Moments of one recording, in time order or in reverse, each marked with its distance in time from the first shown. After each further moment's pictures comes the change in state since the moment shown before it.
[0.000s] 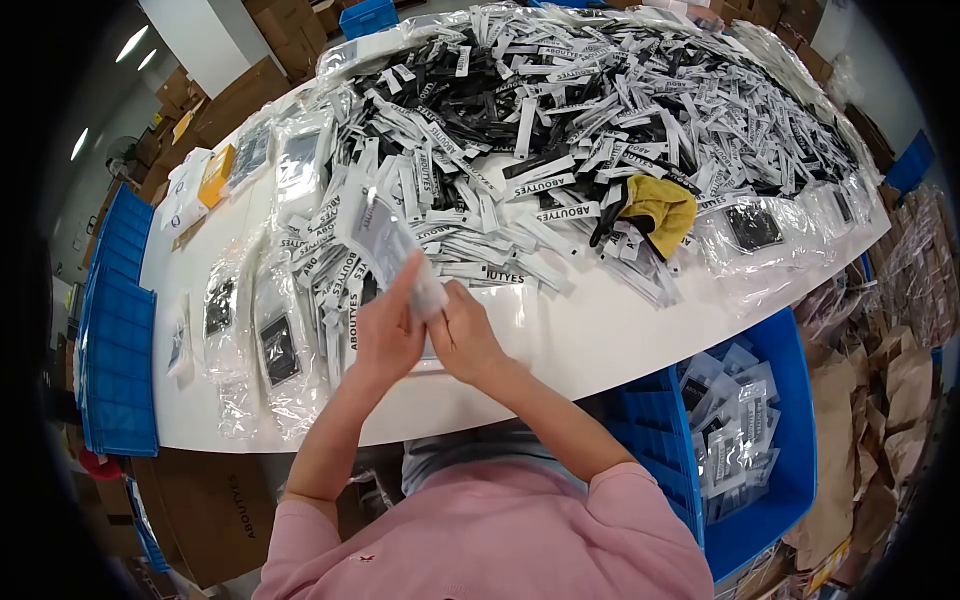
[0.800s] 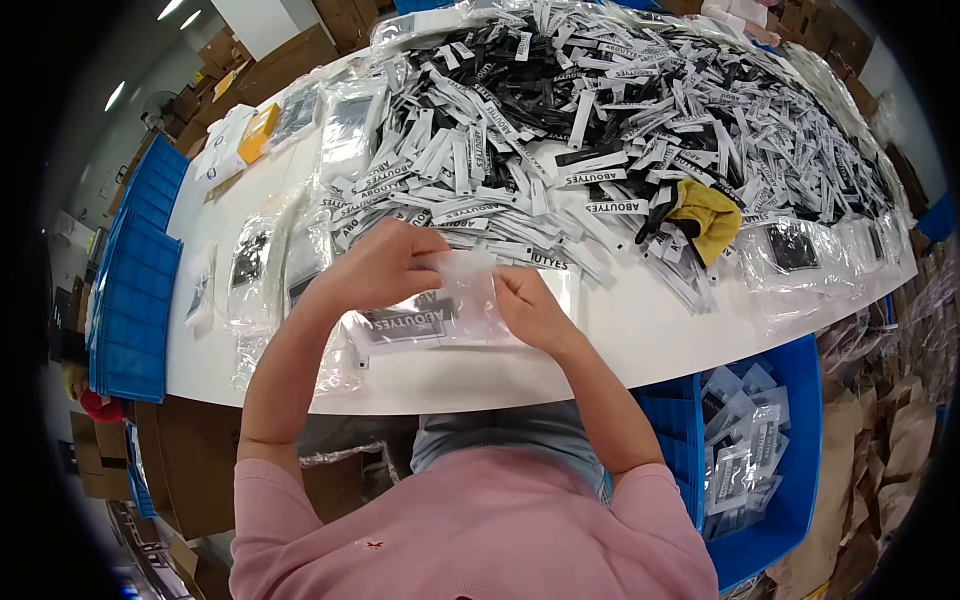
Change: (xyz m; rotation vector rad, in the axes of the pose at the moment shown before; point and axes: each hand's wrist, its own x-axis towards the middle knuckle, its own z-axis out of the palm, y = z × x) left_hand 0.060 -0.004 -0.077 -0.038 -0.645 -0.040; right_hand 0.004 0.008 -0.025 0.380 -0.262 0.238
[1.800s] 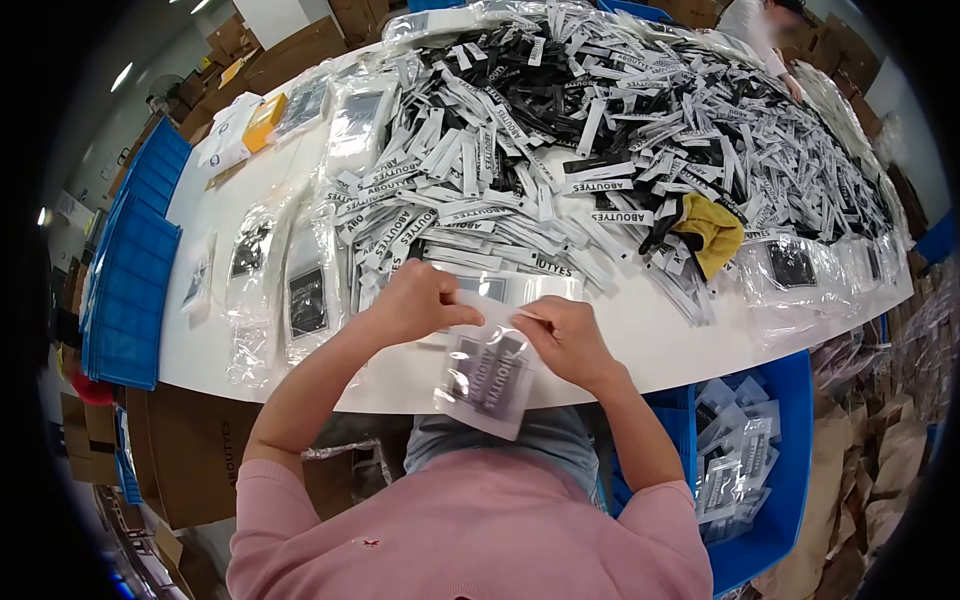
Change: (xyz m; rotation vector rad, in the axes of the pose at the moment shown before) left_hand -0.014 -0.002 0.057 -0.137 0.103 -0.216; right_hand -0.042 -0.009 -0.017 -0.550 0.147 -0.201
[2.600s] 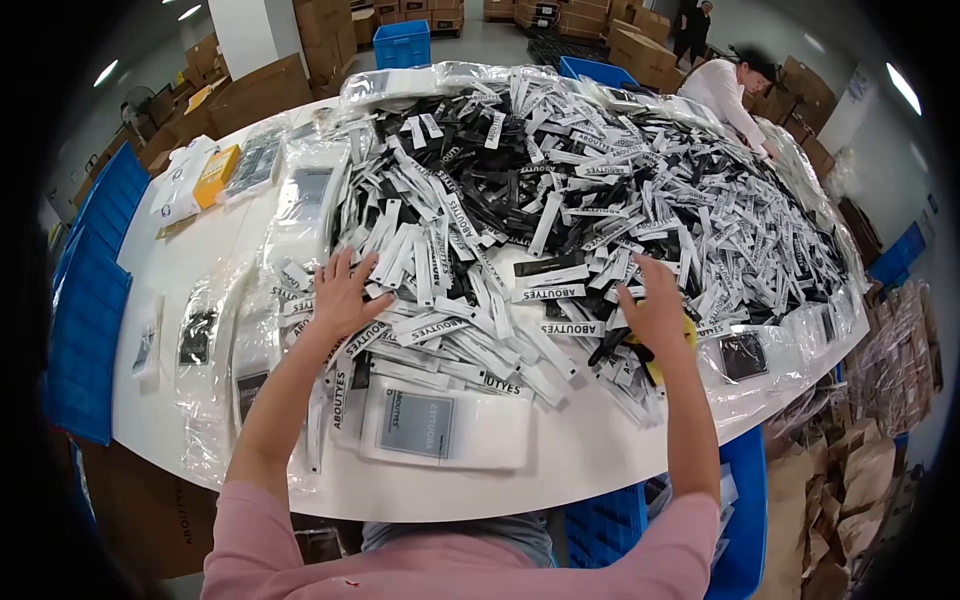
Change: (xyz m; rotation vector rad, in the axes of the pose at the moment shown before) left_hand 0.120 -0.150 -0.010 0.522 0.335 -0.232; right_hand 0.099 0.097 -0.185 -0.874 0.334 -0.030
